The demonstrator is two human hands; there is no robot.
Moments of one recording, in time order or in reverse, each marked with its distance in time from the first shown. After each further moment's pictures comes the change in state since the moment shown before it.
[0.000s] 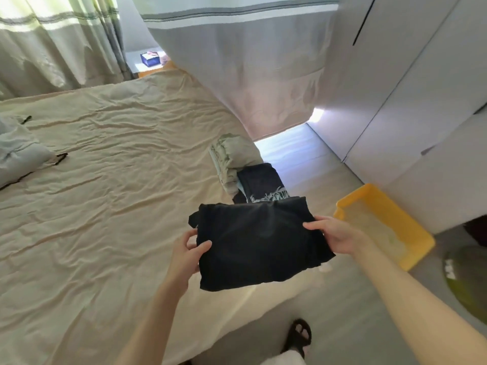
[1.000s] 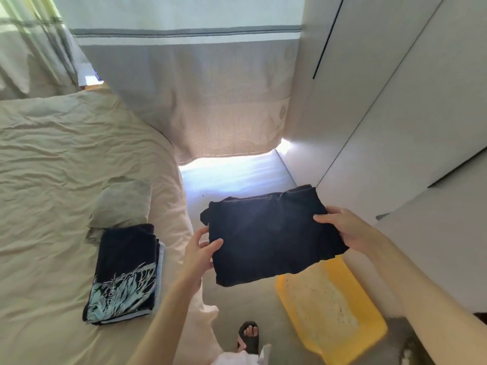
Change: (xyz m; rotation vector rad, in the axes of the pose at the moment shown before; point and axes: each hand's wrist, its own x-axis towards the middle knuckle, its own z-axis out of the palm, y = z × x) left_hand 0.170 0.098 0.512 -0.116 0.004 0.059; right_hand 0.128 -0.221 -0.474 -0.193 0.117 -0.194
